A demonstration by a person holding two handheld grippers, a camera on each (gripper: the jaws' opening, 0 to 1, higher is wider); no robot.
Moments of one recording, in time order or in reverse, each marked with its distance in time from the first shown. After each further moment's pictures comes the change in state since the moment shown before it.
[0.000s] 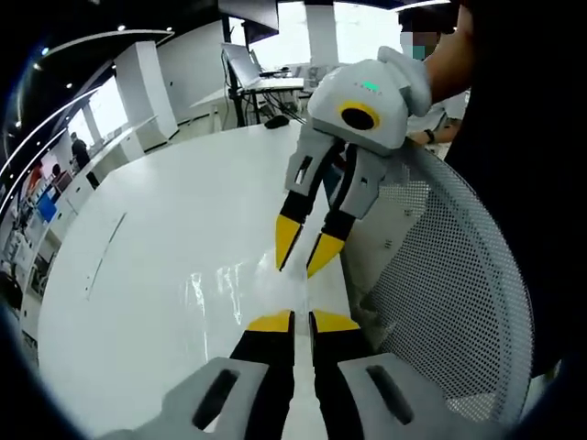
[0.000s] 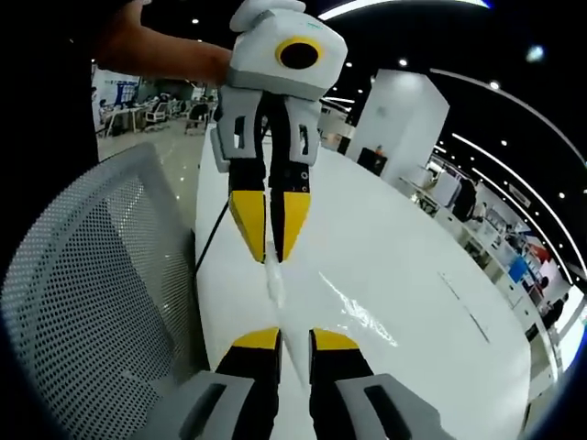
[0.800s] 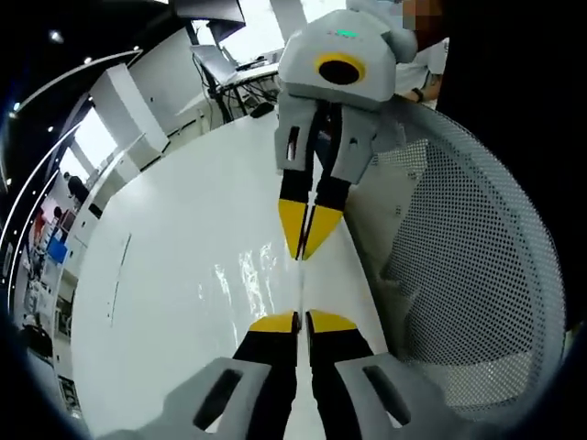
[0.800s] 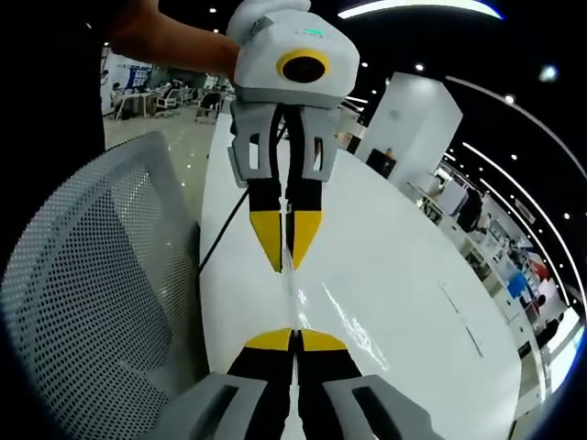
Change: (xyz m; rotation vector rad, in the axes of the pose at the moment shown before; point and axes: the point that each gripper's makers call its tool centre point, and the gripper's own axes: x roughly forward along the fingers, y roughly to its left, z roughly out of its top) left arm 0.005 0.007 -0.014 0.207 0.071 0.056; right arm 0.003 0.004 0.009 -0.083 0.030 0.007
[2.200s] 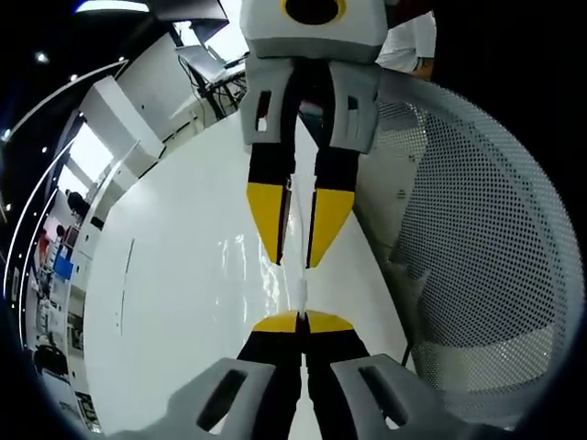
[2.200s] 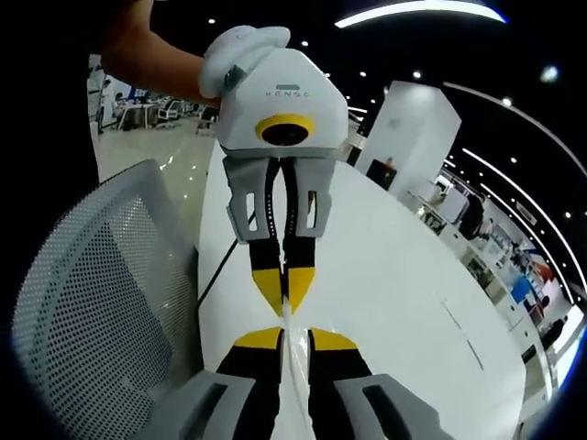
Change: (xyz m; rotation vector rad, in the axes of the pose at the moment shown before) left arm 0.009 0.006 -0.012 0.070 0.038 0.008; right arm 0.005 -0.004 0.031 0.010 -0.056 0.026
